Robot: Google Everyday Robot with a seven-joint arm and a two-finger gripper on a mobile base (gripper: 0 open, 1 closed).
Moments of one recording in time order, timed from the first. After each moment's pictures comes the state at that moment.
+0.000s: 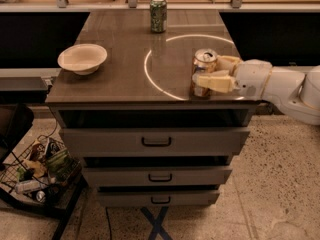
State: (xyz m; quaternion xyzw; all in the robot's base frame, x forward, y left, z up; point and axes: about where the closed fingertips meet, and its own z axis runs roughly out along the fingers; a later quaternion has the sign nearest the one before) arm 0.612 -0.133 0.901 -0.39 0.61 0.30 0.62
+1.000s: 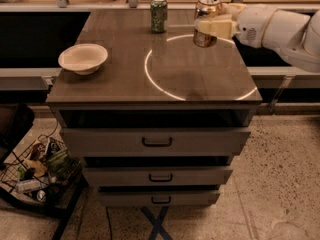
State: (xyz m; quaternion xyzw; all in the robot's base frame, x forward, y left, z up) arm 0.696 -0.147 1.000 -0.35 0.63 0.23 0.65
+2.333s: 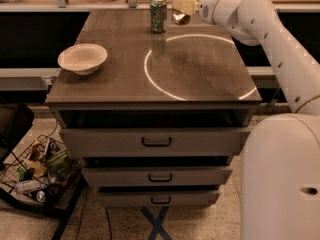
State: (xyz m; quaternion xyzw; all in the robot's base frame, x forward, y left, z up) arm 0.895 -0.107 0.974 -0.23 0.68 0.22 0.66
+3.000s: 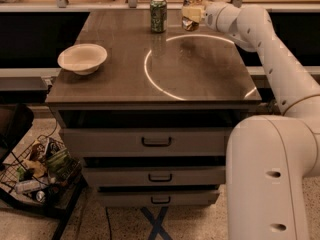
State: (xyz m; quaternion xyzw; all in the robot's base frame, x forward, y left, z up) arm 0.940 -0.149 0.933 -0.19 0.70 0.18 0.66
